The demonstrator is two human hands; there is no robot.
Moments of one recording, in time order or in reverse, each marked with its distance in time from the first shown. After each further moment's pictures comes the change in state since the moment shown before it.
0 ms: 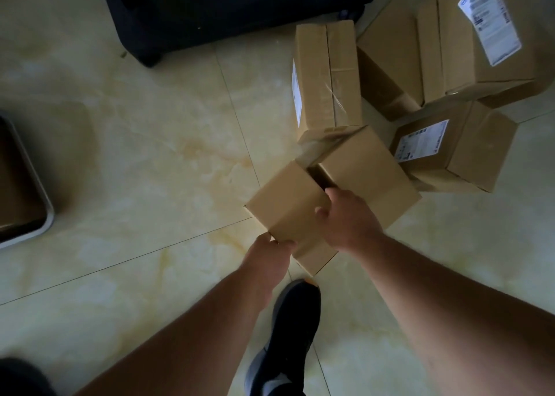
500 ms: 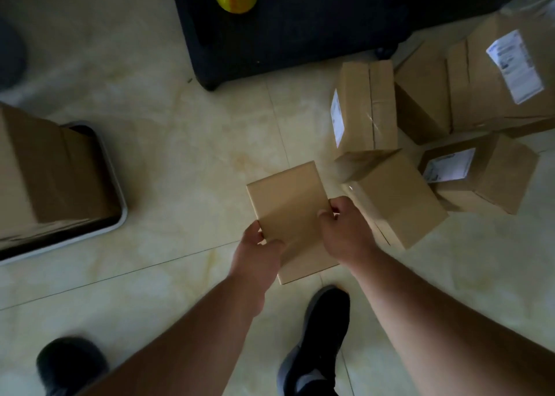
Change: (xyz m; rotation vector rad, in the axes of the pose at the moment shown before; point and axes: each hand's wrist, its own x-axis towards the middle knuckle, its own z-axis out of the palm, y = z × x) left_hand -0.054 0.005 -0.096 -0.165 0.132 0.173; right_hand -0.045 -0.090 0.005 0.442 0.063 0.087
